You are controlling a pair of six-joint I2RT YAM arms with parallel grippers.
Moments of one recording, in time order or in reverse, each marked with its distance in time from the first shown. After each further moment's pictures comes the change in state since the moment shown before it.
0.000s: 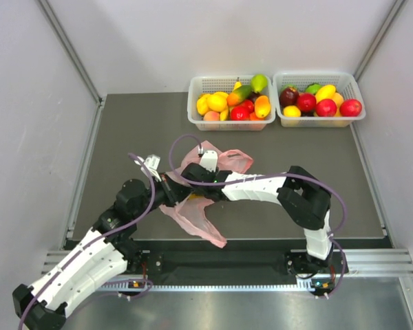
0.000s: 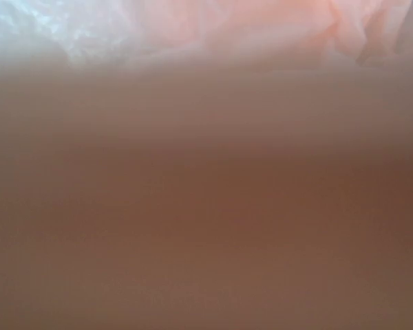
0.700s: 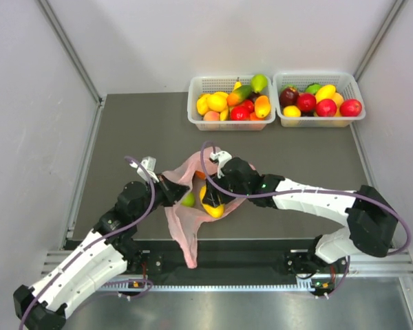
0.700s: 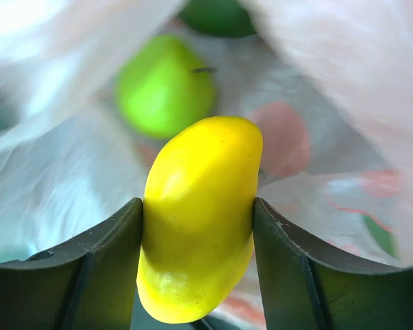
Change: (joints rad) left arm 0.000 -0.032 -0.034 -0.028 -0.130 0.005; right arm -0.107 -0.491 -0.408 0.164 -0.494 -0.433
